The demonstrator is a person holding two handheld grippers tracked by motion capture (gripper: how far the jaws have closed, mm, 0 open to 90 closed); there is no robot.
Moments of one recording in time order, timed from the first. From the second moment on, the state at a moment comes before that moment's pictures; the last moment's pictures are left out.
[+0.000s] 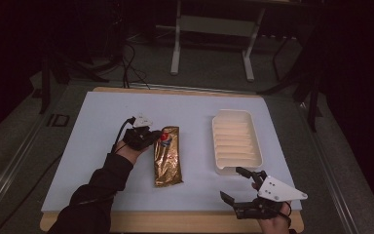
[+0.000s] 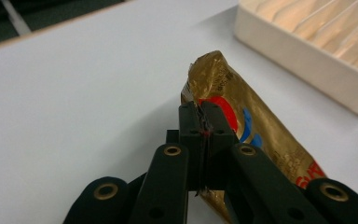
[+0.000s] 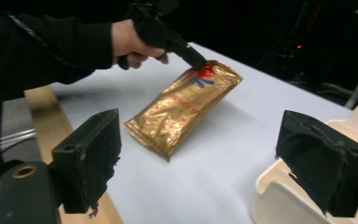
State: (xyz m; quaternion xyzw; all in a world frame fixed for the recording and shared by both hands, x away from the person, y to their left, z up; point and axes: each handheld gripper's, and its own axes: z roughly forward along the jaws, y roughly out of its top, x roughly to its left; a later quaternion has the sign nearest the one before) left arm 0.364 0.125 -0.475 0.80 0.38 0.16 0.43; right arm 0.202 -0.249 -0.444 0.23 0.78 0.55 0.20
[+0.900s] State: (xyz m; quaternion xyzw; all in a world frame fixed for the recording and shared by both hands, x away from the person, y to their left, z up) left arm 0.292 0.099 -0.409 0.82 0.25 0.15 0.49; right arm 0.206 -0.246 -0.426 0.25 0.79 0.53 0.19
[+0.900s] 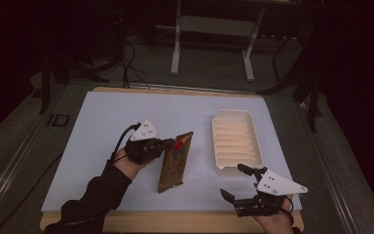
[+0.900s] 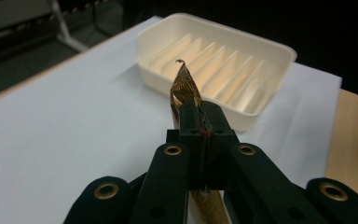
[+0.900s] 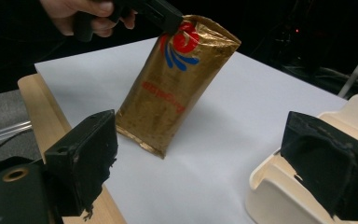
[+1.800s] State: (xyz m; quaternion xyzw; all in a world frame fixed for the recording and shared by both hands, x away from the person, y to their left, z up) left arm 0.255 0.081 -0.365 0.79 0.14 0.11 0.58; right arm 0.260 -0.212 -0.398 0.21 0.80 0.55 0.10
